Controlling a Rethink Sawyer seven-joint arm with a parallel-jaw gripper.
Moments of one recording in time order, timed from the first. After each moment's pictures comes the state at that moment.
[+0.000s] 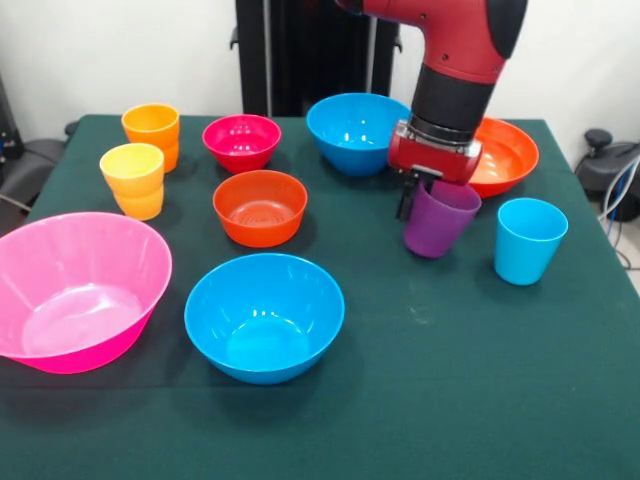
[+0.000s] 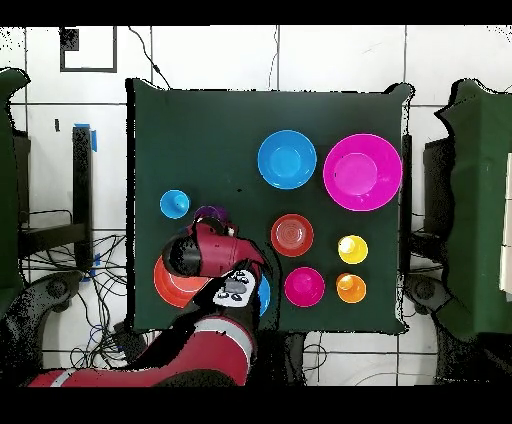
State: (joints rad) arm 0.14 -0.43 -0.23 1.80 0.14 0.05 1.99
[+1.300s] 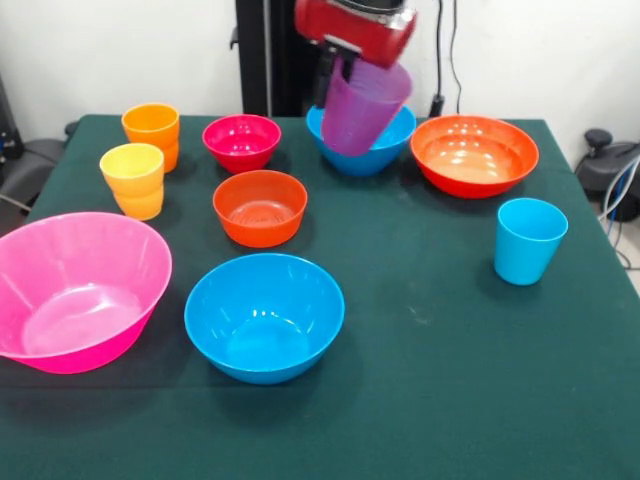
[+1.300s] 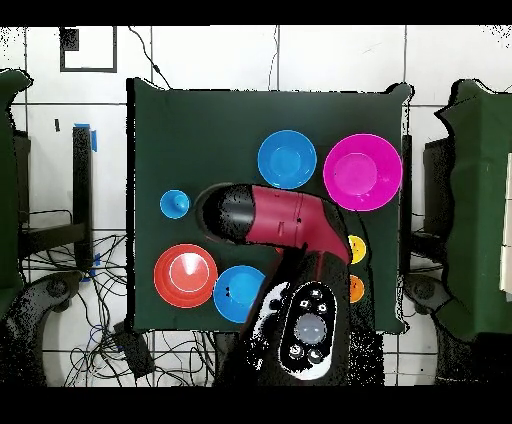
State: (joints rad) arm -0.04 -0.73 -0.25 1.59 -0.06 0.71 1.99
